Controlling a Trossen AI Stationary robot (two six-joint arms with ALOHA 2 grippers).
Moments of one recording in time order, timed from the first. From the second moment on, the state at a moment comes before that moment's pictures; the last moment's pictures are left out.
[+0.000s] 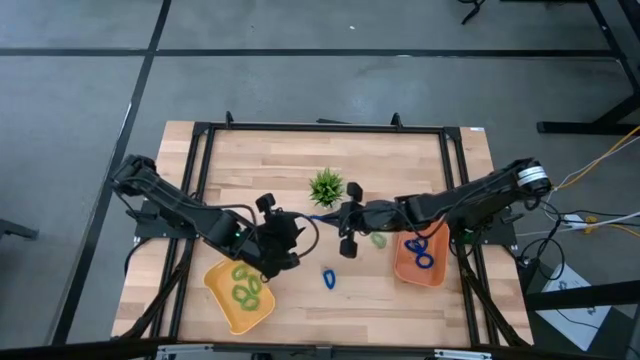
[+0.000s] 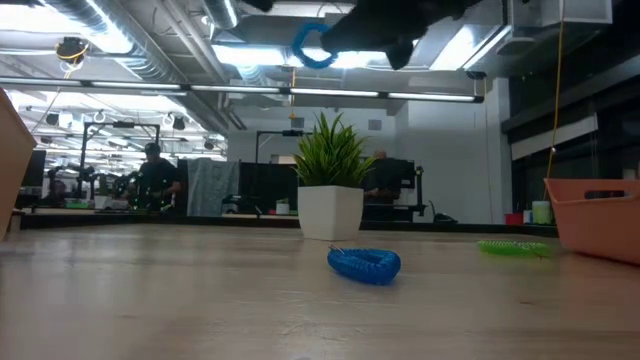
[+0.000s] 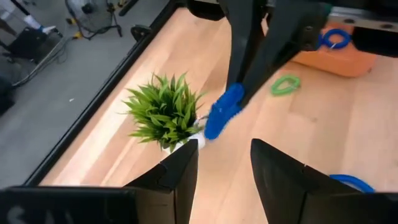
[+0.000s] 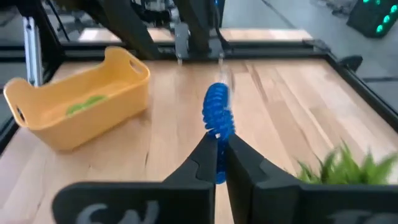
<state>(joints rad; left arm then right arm) -0.49 1.55 1.39 -0.81 -0.84 -0.59 0.22 1.51 0.99 0.14 0.35 0.08</state>
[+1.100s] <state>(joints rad) -0.53 1.51 1.38 -0.91 -0.84 -0.61 0.32 1.08 0.99 -0.67 0.28 0.40</state>
